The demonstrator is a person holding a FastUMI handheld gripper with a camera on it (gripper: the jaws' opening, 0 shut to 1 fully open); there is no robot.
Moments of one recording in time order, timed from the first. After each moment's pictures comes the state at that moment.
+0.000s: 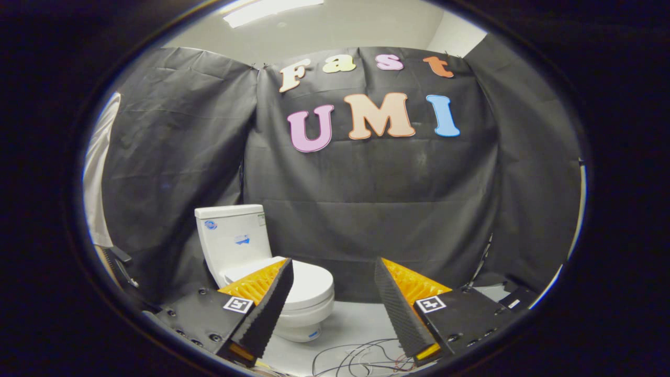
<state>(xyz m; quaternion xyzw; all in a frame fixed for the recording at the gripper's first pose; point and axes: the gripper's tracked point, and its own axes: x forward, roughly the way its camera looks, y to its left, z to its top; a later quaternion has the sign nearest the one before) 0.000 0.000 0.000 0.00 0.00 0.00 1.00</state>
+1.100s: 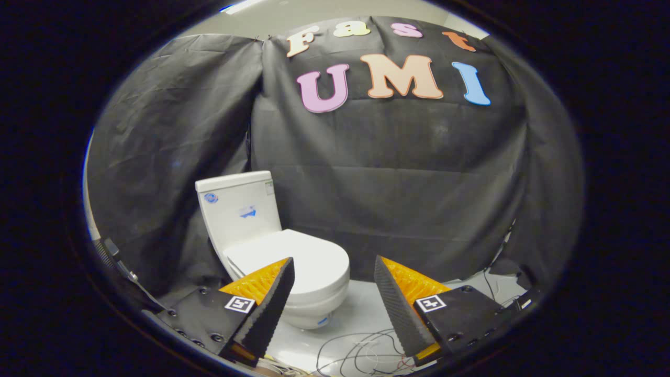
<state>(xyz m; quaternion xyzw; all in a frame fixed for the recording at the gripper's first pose) 0.091 0.032 -0.044 0.00 0.09 0.04 1.00</state>
